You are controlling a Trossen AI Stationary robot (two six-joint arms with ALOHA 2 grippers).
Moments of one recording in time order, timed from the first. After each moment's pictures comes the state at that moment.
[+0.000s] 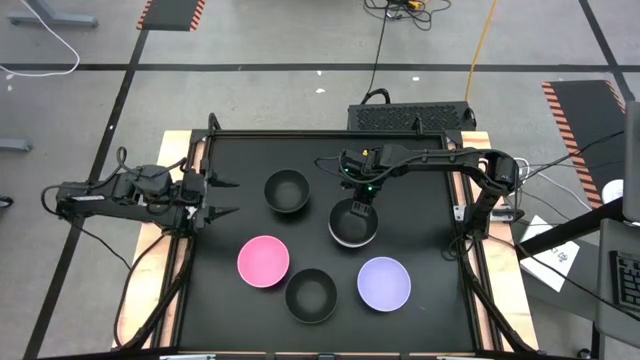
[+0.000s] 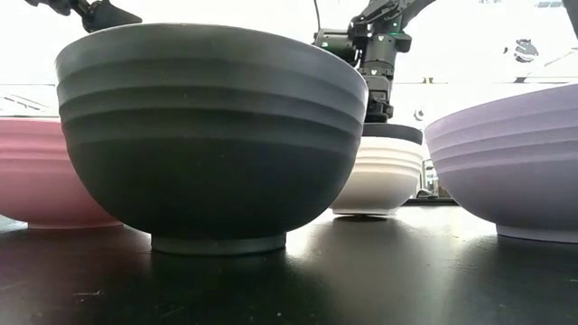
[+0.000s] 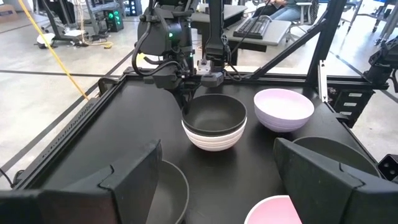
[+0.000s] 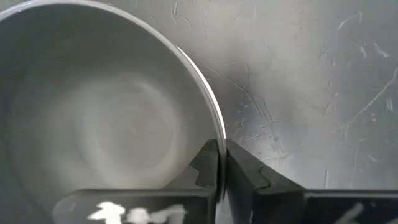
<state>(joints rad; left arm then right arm) -0.04 0.40 0.65 -0.49 -0.09 -0.04 -0.28 1.76 1.29 -0.89 -0.16 0.07</state>
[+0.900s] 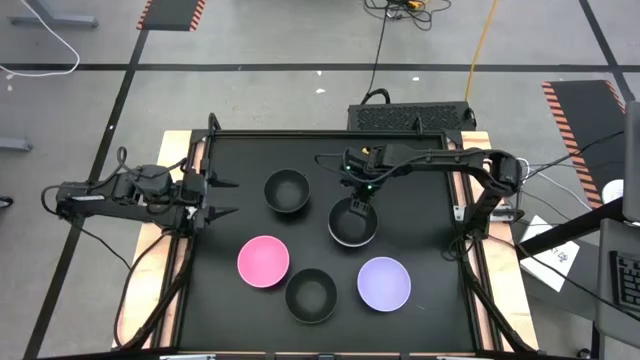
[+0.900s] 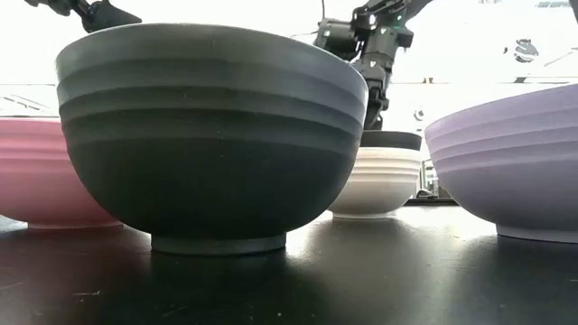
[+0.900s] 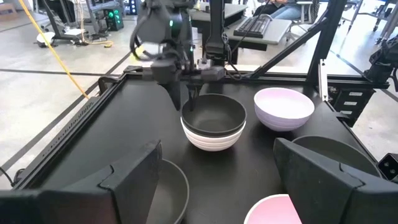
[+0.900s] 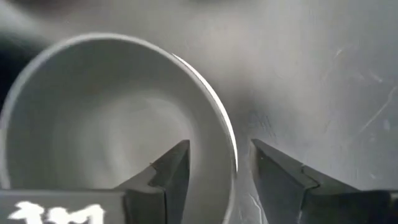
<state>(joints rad) -0.04 0.40 0.65 -0.50 -0.09 -0.04 -0.28 1.72 1.29 -0.84 -0.19 0.07</state>
